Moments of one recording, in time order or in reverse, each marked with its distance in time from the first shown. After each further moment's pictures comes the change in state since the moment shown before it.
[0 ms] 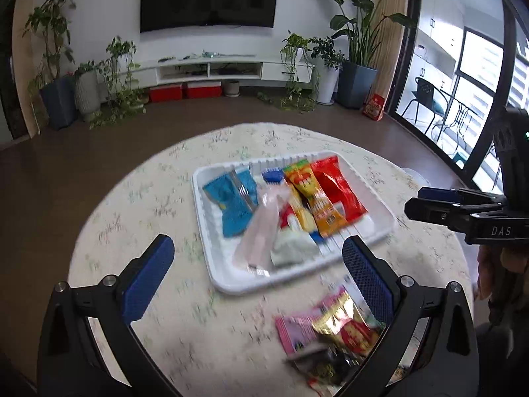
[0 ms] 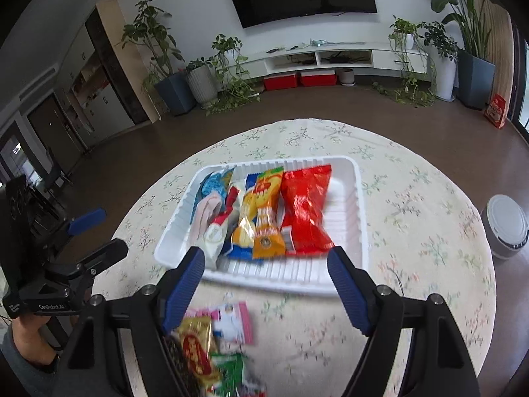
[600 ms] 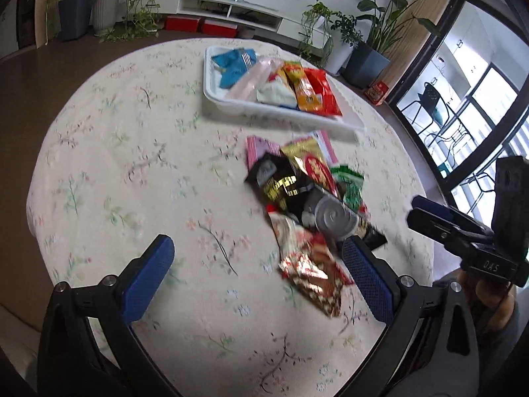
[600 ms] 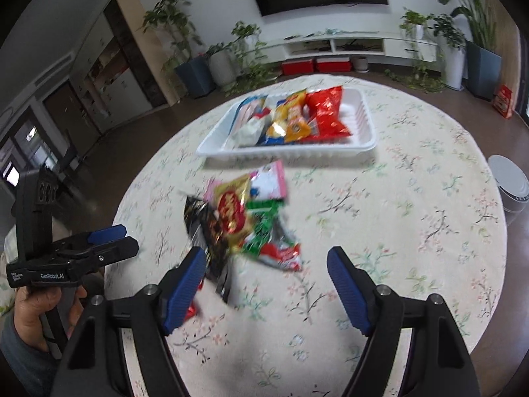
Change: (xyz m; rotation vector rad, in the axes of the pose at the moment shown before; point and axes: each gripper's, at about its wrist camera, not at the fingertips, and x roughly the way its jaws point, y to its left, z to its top) left arm -0.060 -0.019 -0.149 -0.221 0.191 -0.083; right arm -0.049 0.031 -0.131 -0.059 0.059 0.064
